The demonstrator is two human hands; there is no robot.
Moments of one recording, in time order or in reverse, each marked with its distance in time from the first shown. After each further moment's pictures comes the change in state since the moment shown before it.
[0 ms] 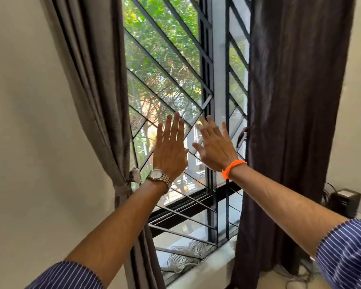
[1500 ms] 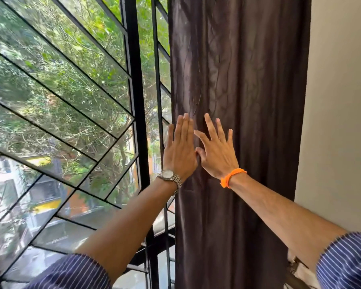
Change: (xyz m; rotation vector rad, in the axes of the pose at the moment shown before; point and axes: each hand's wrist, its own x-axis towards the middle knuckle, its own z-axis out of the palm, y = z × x) left_hand 0.257 0.304 0.177 0.010 0.090 -0.018; right_hand 0.062 0.388 0.032 -0.117 0.088 0.076
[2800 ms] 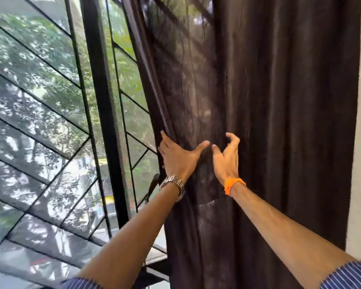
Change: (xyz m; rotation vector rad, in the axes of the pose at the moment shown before) left_hand 0.137 0.142 0.126 -0.698 -0.006 -0.873; right_hand 0.086 0.198 0.131 1.207 0.110 0.527
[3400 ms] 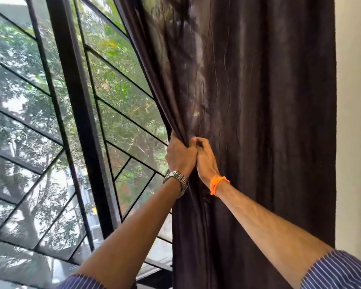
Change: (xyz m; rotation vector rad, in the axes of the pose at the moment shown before) left_hand 0.018 0.026 0.046 -0.030 0.006 0.131; right_hand 0.021 0.006 0.017 0.243 -0.198 0.140
